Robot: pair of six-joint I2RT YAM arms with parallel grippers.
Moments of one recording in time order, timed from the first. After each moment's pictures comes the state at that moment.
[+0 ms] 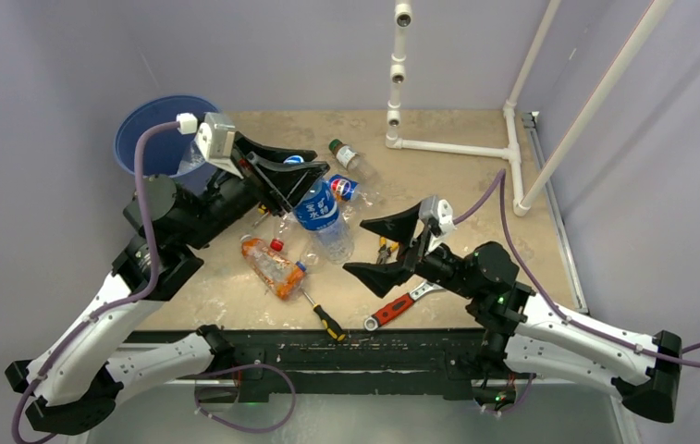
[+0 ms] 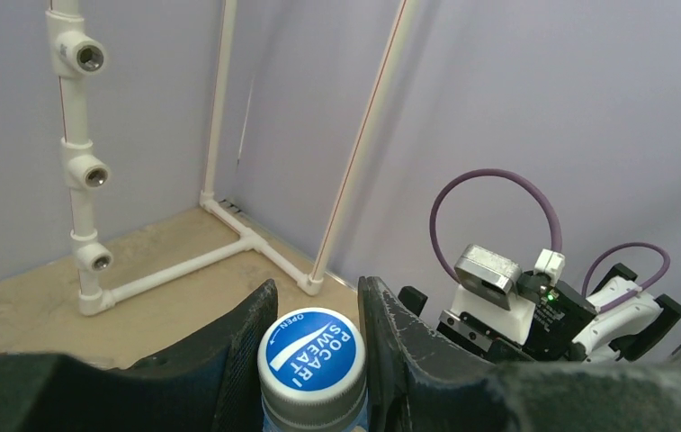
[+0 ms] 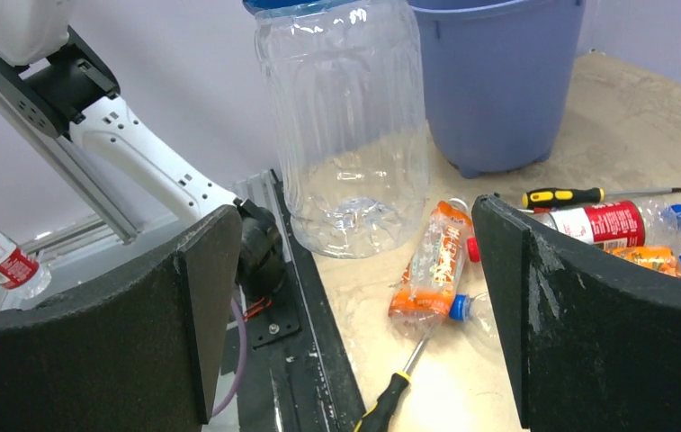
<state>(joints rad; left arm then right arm) -0.79 0.91 1.31 -0.11 0.12 -0.36 1.05 0.78 0.63 0.44 -0.12 0.26</state>
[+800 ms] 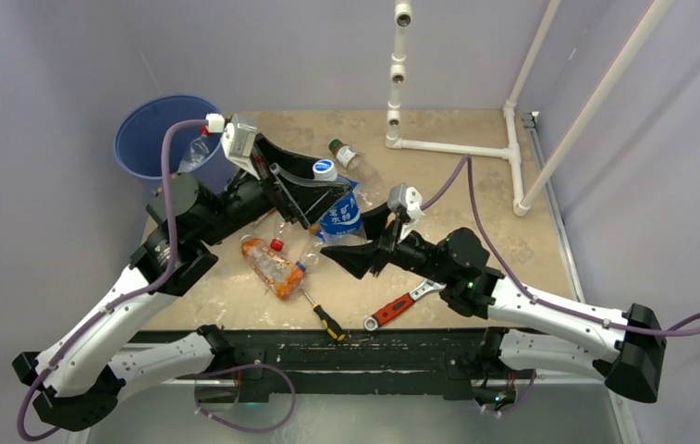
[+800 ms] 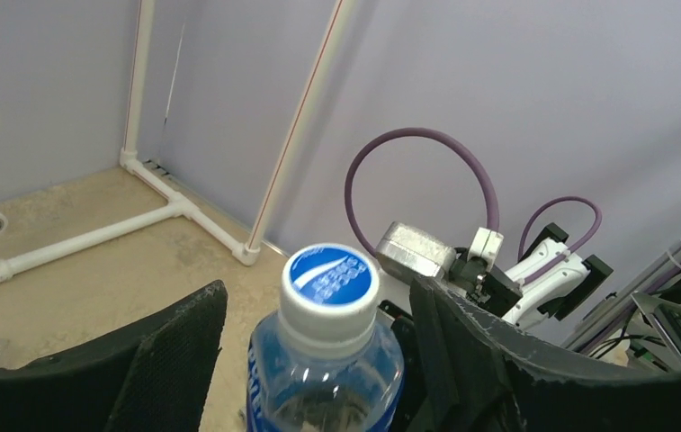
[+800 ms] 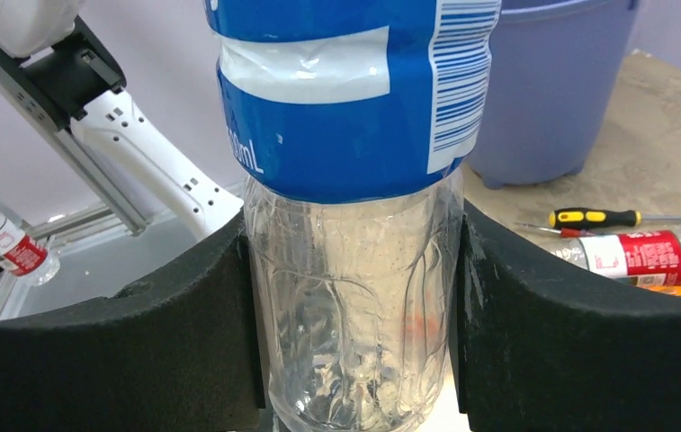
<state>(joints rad) -0.79 0.93 1.25 -0.04 0.24 -0.50 1.05 1.01 0.71 0.63 -0.19 0.28</state>
